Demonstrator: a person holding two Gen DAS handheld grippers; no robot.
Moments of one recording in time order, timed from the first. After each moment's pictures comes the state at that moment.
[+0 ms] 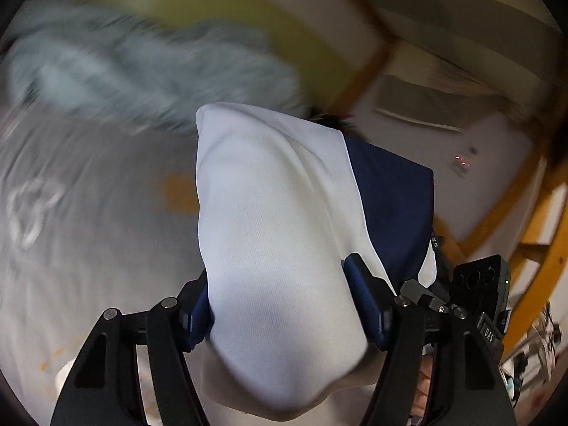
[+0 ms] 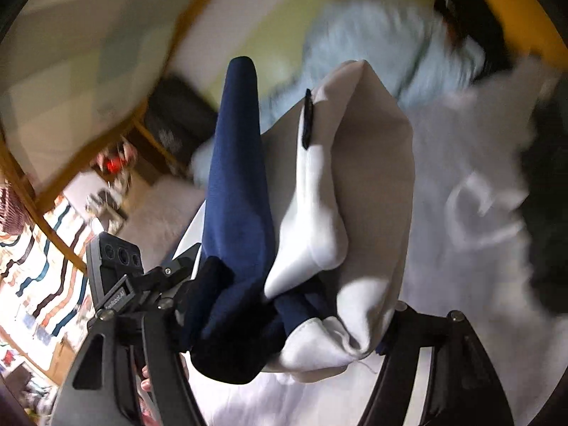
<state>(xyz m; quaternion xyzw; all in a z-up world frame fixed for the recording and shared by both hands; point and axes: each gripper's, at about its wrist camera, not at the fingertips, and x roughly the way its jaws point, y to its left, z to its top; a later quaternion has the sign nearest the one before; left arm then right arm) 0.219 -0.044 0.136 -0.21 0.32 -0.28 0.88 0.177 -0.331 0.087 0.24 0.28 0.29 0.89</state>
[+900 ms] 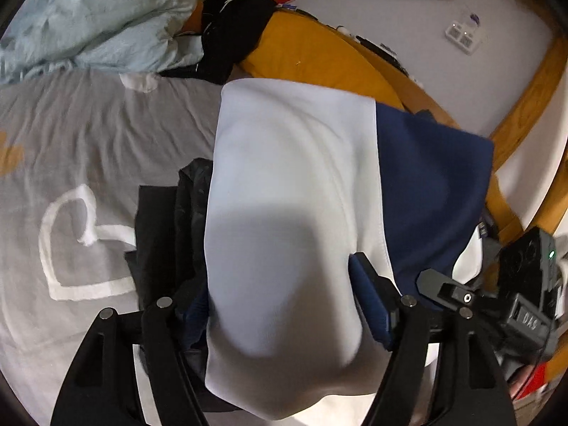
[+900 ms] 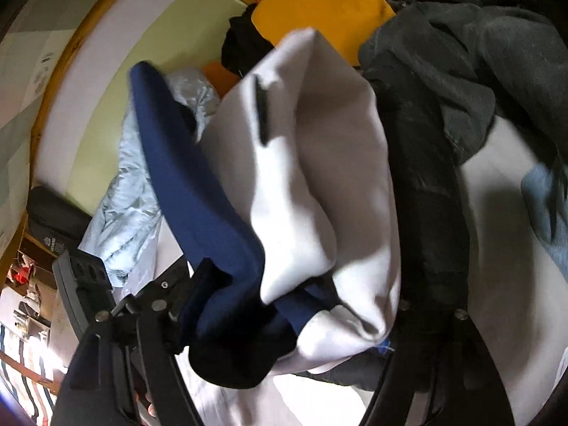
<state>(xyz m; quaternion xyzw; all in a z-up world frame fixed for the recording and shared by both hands) 0.306 -0.382 0.024 -0.09 0.44 -0.35 0.83 0.179 -0.597 0.015 0.33 0.36 0.00 0.87</state>
